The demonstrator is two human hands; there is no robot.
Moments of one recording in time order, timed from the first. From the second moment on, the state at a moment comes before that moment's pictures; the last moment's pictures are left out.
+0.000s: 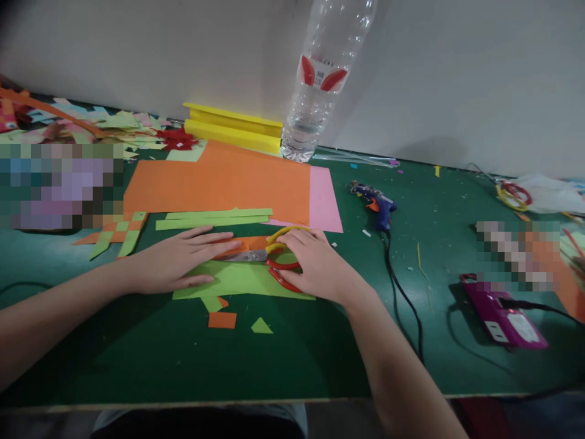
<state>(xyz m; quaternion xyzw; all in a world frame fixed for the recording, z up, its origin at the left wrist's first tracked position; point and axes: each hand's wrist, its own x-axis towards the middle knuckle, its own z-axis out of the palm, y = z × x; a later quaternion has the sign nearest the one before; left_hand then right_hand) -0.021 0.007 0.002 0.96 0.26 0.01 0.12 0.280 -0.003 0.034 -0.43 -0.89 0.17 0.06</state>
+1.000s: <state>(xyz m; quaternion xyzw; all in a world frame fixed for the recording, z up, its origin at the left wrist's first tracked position) -0.043 0.015 0.009 0.95 0.30 0.06 0.06 0.296 0.000 0.032 -0.46 -0.87 0.19 0.05</state>
